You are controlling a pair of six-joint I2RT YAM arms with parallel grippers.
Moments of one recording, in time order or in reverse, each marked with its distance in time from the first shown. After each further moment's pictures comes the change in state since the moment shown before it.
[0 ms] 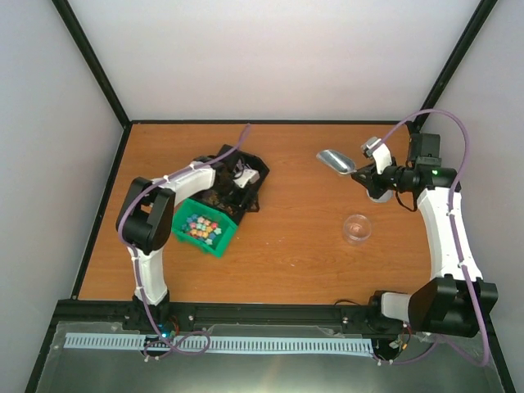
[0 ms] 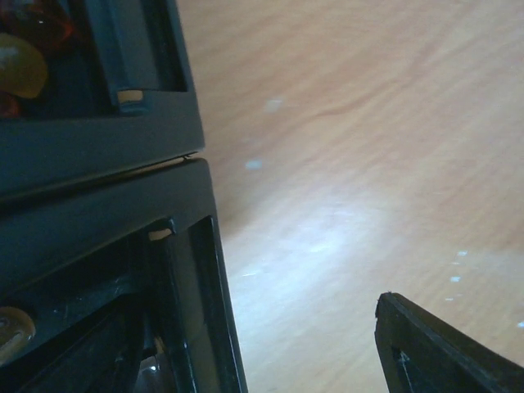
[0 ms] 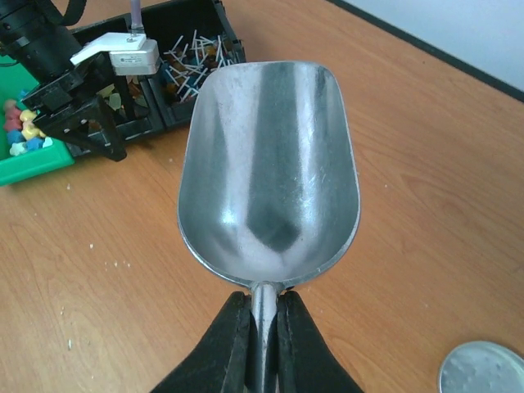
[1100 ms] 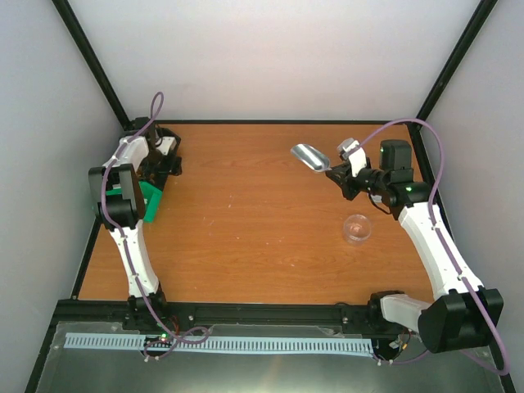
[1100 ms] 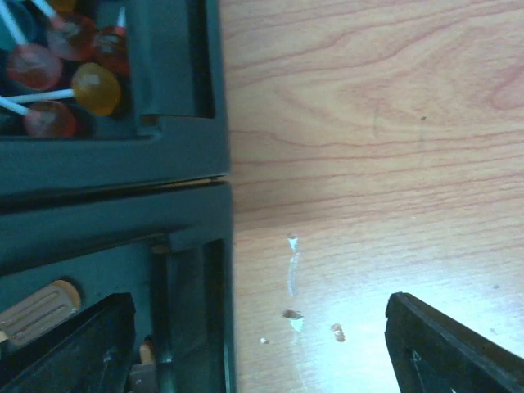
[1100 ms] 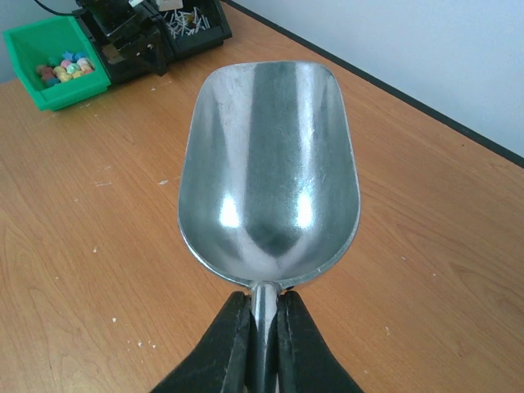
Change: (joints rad) left arm 0.550 0.228 0.382 -0.117 -0.274 0.210; right arm 0.233 -0.089 -0.175 0.354 0.072 0.234
